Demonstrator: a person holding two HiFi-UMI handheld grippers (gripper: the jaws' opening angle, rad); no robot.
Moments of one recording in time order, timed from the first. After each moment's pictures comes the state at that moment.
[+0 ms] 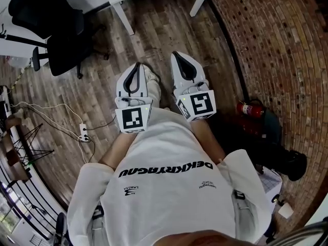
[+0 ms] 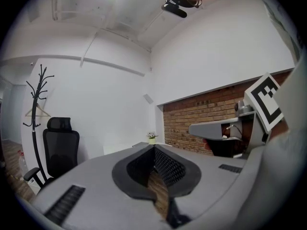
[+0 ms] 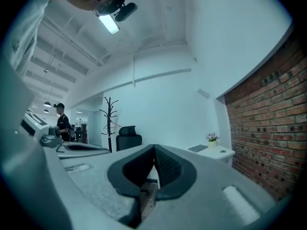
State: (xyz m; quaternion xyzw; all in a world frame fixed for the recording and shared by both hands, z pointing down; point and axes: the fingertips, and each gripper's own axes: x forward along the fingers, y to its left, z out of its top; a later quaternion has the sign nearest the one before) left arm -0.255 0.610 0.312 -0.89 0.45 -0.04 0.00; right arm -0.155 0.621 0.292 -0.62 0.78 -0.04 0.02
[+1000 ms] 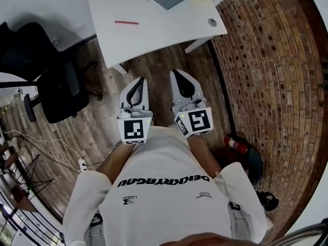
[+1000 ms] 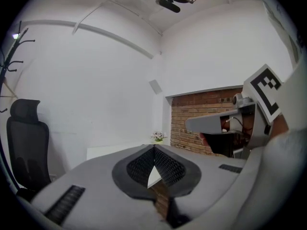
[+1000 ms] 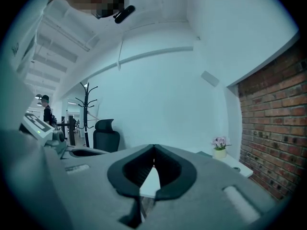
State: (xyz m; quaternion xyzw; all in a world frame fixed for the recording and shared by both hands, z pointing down) left arm -0.170 0.201 0.321 -0.91 0.41 -0.06 -0.06; right arm -0.087 0.213 0.284 -0.64 0.77 -0.07 -0.04
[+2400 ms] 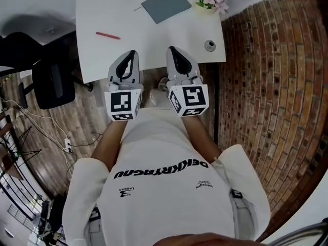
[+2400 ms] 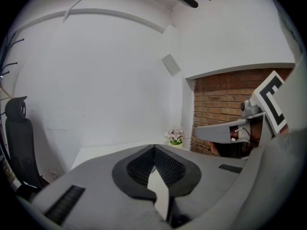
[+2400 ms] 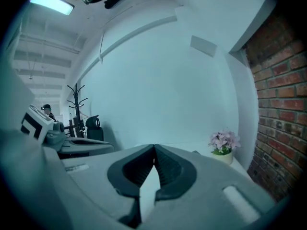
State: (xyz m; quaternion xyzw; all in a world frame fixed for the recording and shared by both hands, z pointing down) left arm 0.037 -0.045 0.352 -0.86 0.49 -0.11 -0.11; right arm 0.137 -0.038 0.341 -0.58 0.80 -0.14 -0.06
